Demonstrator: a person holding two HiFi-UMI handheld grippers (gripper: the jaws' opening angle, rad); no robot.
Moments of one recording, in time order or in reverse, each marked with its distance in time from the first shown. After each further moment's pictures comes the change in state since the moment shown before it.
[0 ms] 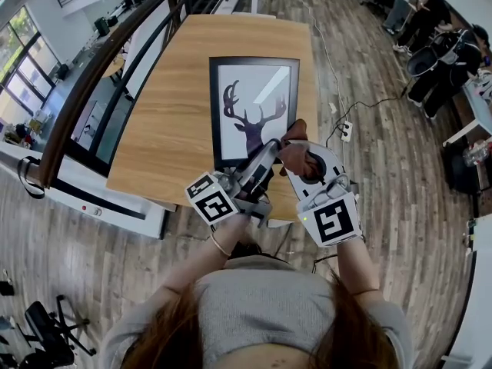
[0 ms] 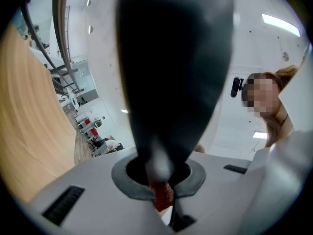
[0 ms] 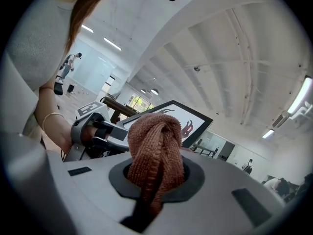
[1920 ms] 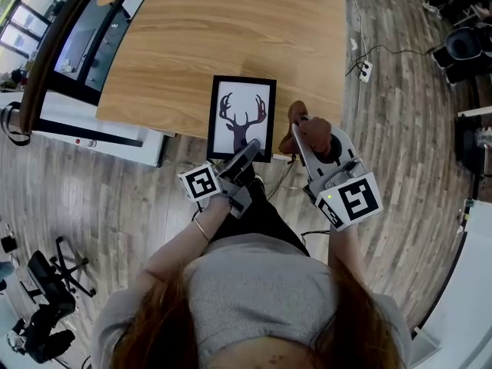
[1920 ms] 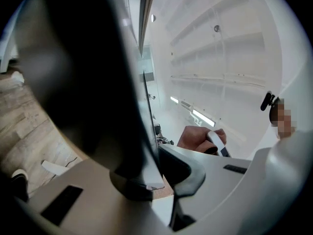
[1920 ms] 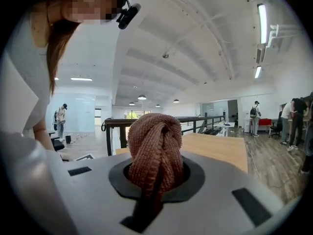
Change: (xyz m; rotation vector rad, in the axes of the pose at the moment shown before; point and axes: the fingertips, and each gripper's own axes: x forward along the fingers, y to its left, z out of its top) left arm -0.221 0.092 -0.142 -0.572 0.087 0.525; right arm -0.003 0.102 -0.069 0.603 -0.027 0.092
